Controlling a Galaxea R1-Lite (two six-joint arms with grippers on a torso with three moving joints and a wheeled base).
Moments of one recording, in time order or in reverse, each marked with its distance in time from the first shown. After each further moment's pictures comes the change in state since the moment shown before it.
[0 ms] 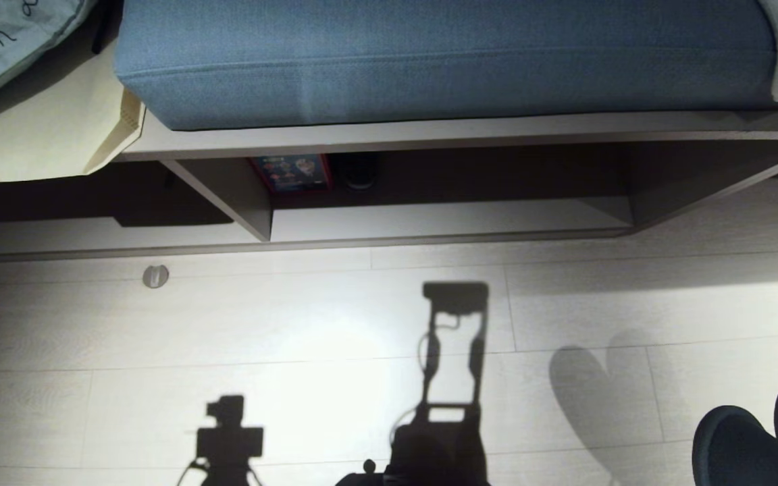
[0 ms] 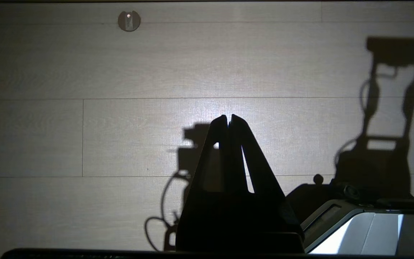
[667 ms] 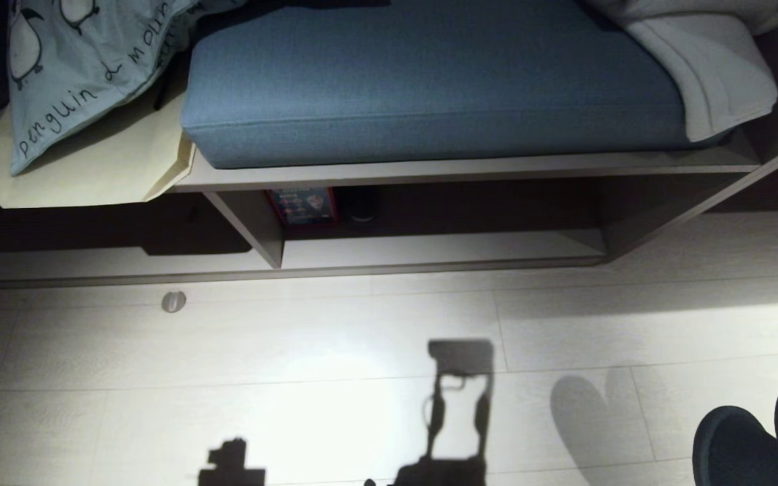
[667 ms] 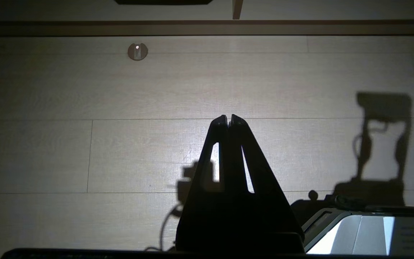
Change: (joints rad) left arm 0.000 0.000 0.000 0.000 0.001 0.000; right arm 0.000 0.001 0.000 0.000 0.000 0.001
